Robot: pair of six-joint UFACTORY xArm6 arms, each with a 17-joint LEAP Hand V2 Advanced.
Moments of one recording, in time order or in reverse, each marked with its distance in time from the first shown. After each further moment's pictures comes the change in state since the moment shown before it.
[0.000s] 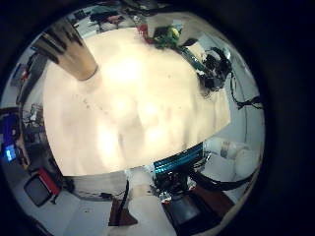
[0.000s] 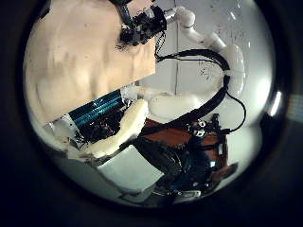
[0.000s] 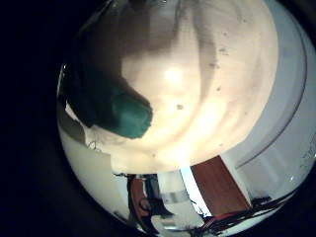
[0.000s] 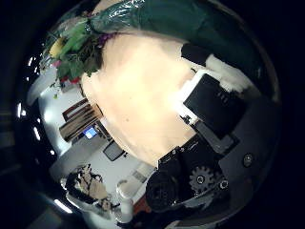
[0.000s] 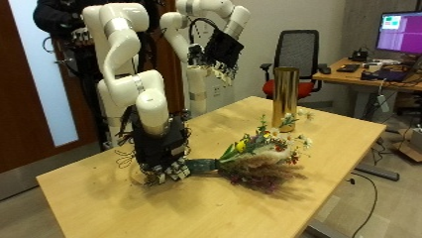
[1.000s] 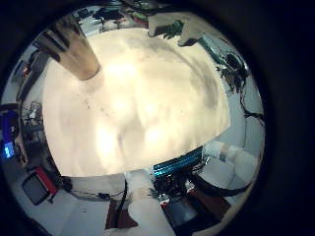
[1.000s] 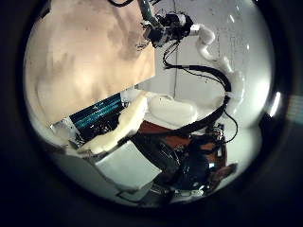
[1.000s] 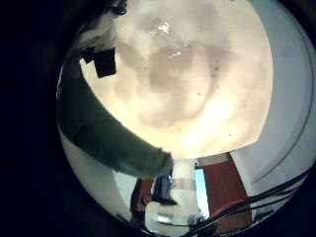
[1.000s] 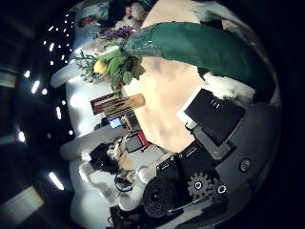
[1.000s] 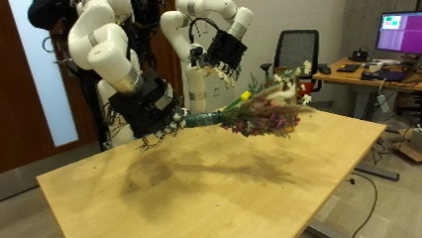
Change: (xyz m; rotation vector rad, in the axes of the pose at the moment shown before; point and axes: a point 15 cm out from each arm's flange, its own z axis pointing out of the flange) left arm -0.015 -0.029 -0.010 0.063 0.114 -0.059; right arm -0.048 0.111 -0.162 0.199 -0.511 -0.277
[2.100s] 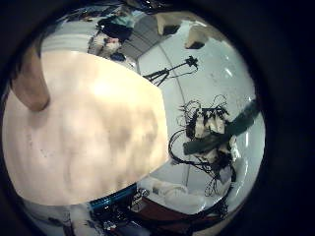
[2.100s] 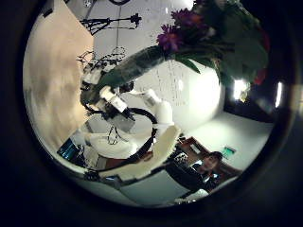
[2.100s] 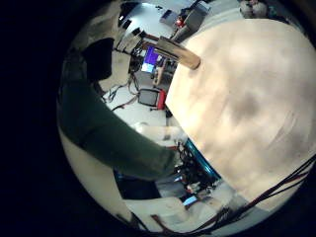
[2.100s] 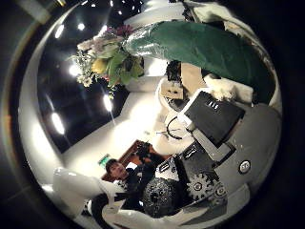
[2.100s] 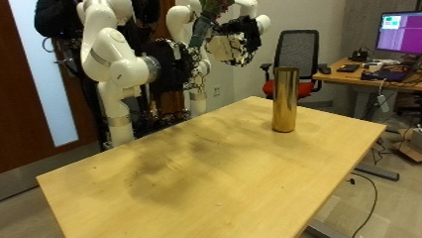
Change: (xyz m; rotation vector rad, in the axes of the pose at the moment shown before) left arm 0.100 -0.077 -0.064 0.247 0.637 0.142; right arm -0.131 0.072 0.049 -0.319 -0.665 -0.630
